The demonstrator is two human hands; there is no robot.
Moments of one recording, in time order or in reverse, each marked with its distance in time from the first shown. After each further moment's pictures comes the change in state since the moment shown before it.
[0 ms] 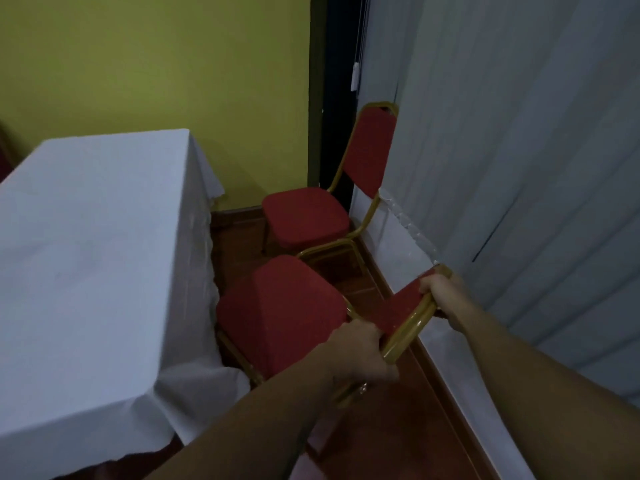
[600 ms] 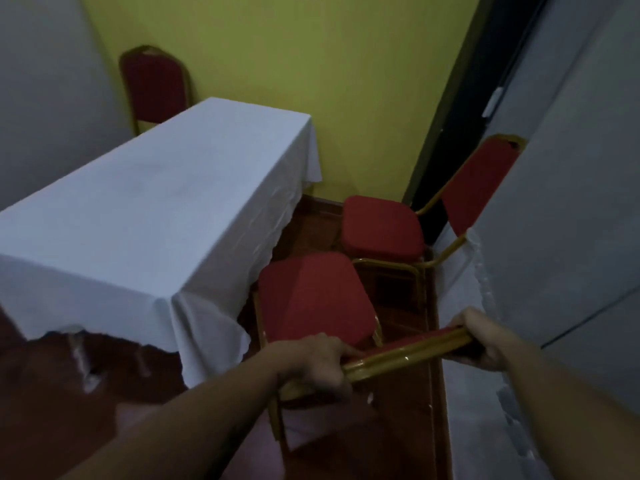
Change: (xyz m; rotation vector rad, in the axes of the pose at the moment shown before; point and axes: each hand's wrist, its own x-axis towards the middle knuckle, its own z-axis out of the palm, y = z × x) left_hand -0.013 0.023 -0.001 -0.256 -0.091 -0.399; right_hand 0.119 -0.022 -0.024 -0.304 -0.566 0.234
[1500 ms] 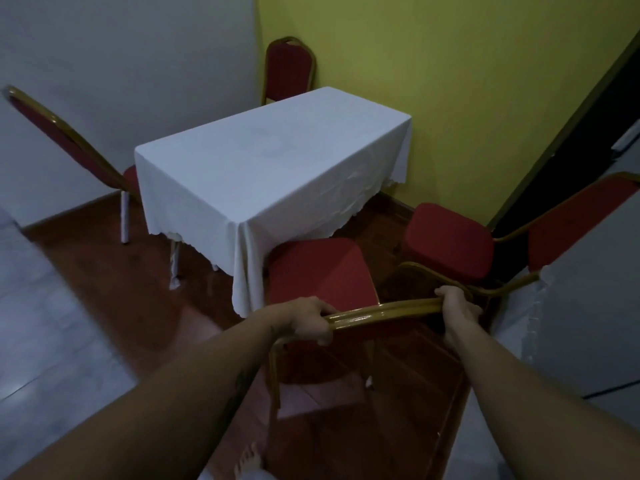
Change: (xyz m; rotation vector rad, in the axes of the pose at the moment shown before) left_hand -0.039 0.029 0.072 -0.498 0.392 -0.316; right_hand -0.028 -0.006 0.039 0.067 0.051 -0.253
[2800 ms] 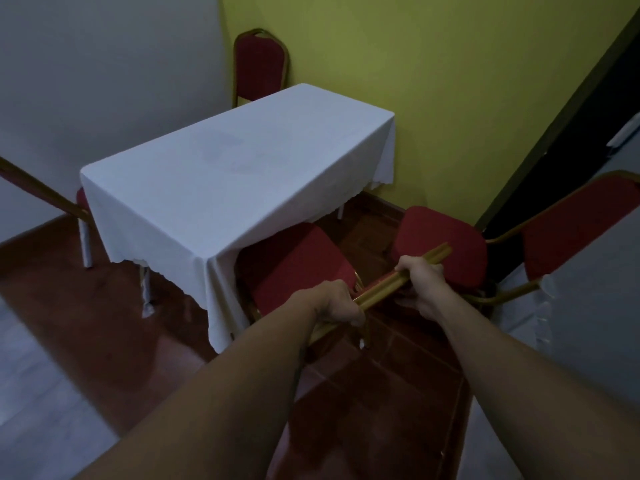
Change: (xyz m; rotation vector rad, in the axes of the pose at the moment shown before) left_hand 0.153 0.052 -0.075 0.069 0.049 -0.081; right_hand 0.061 -0.095 0.102 -0.041 -0.269 -0.108
